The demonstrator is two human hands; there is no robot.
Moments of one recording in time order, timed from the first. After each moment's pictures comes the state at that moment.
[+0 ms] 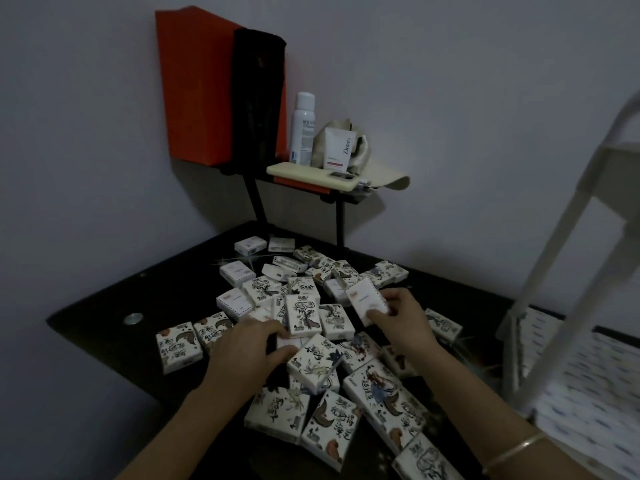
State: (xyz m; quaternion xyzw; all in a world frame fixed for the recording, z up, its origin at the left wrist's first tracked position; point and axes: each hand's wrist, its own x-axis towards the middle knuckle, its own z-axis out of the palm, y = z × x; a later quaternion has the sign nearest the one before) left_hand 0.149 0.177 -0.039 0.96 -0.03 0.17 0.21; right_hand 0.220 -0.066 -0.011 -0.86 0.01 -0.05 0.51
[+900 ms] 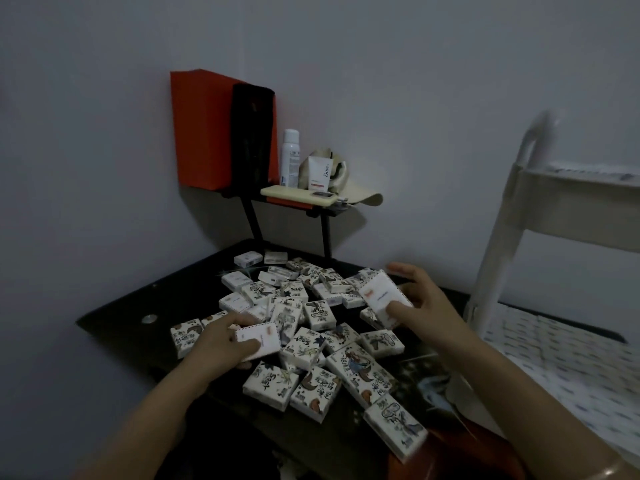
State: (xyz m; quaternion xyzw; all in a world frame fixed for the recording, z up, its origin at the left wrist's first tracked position) left_hand 0.097 0.191 -0.011 0.80 0.08 0.05 0.60; right_hand 0.111 -0.114 0.066 -0.82 -0.14 -0.06 0.56
